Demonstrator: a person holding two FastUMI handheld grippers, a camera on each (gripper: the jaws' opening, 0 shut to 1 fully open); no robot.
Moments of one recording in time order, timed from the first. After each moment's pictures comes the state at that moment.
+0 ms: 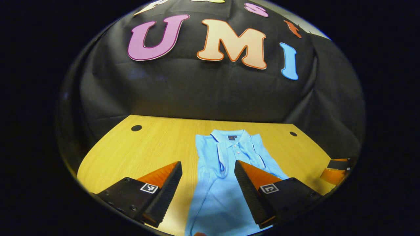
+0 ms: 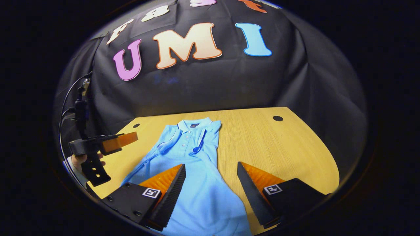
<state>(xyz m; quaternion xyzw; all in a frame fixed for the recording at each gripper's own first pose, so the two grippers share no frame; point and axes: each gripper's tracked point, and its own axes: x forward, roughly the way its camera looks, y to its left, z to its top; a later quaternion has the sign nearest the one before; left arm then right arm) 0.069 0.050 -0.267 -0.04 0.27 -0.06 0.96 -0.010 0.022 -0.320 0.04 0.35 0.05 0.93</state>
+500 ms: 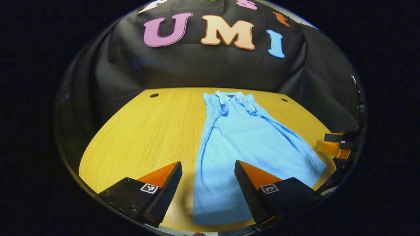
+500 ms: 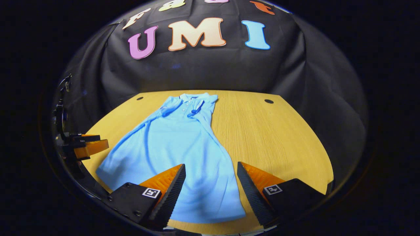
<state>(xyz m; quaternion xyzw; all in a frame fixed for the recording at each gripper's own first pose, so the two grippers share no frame) -0.130 0.072 -0.319 -0.02 0.36 -0.04 0.93 -0.133 -0.013 -0.359 -0.02 0.41 0.05 0.91</state>
